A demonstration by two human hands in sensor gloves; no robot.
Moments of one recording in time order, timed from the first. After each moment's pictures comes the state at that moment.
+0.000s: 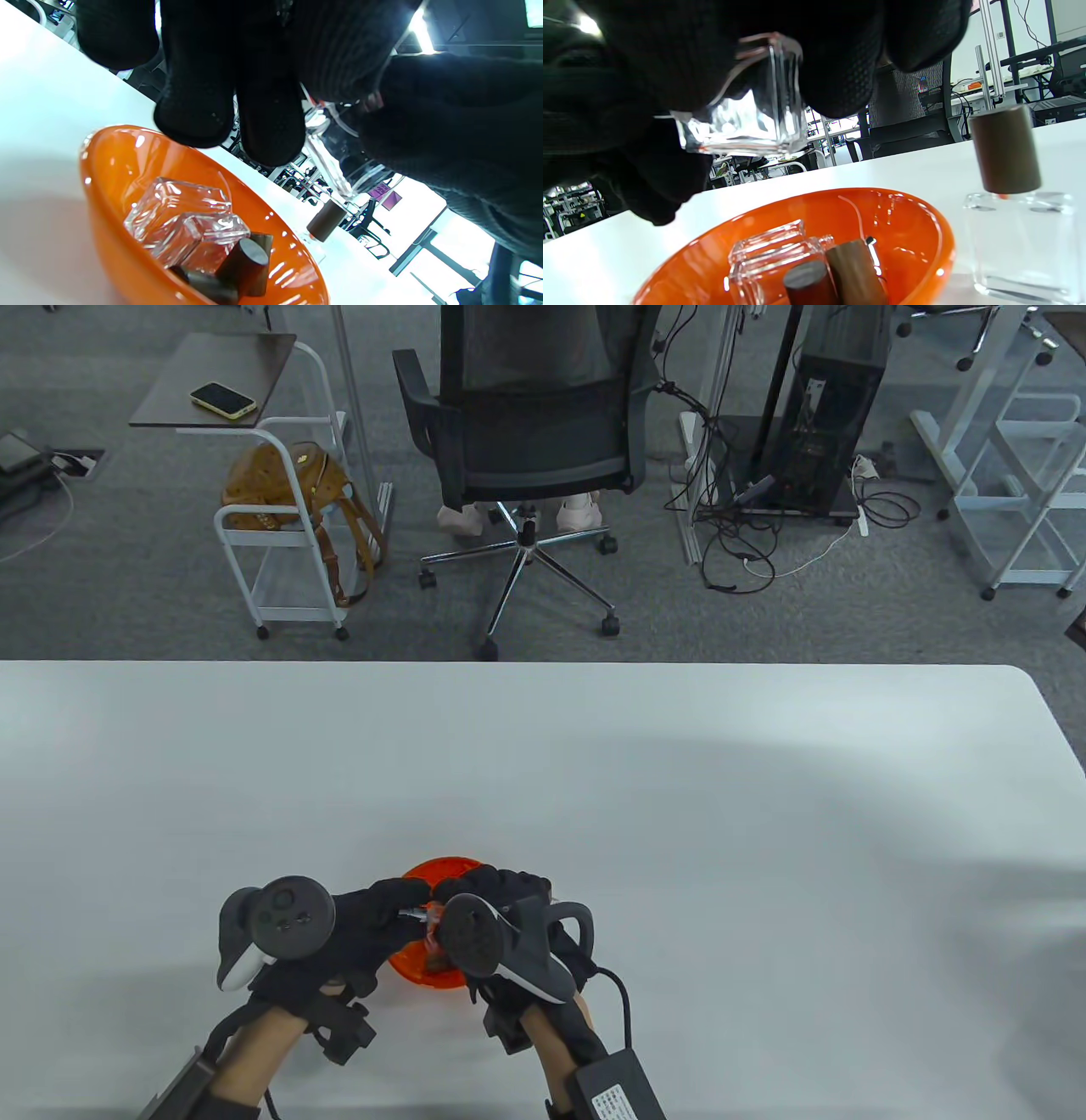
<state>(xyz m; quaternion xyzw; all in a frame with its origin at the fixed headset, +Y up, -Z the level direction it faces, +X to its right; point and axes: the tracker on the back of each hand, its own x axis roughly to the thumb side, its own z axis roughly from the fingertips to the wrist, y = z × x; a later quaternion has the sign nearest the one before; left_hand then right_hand) -0.245 -0.706 -0.299 0.00 -0.21 0.34 0.92 -0.048 -0.689 -0.290 0.16 -0.07 0.97 0.15</state>
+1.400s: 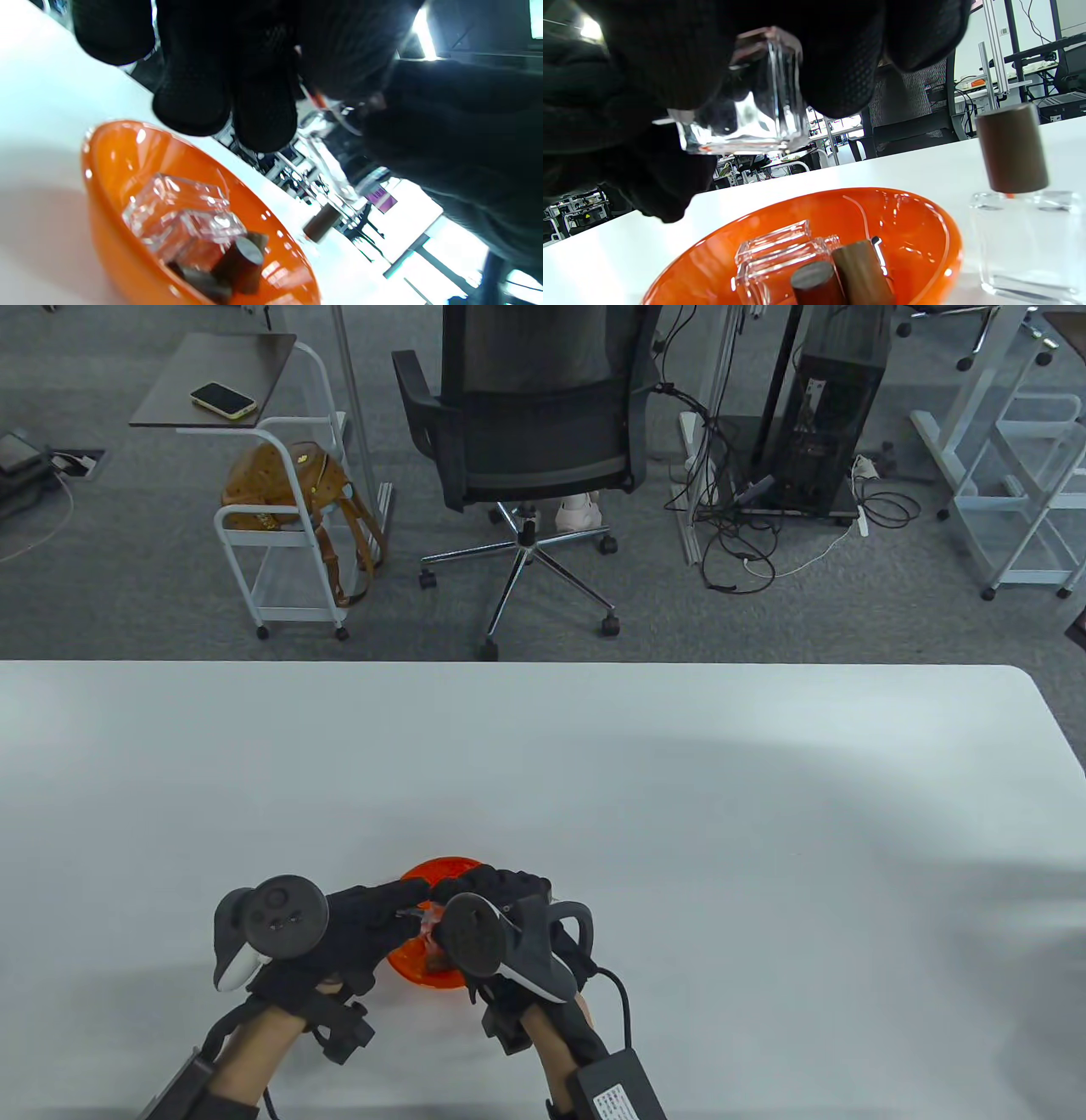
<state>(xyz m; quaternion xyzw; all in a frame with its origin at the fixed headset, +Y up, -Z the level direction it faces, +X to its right) -0.249 -0.709 -0.302 -0.03 -0.21 0.36 0.91 -0.048 -0.686 -0.289 0.17 -0.07 0.97 0.15</state>
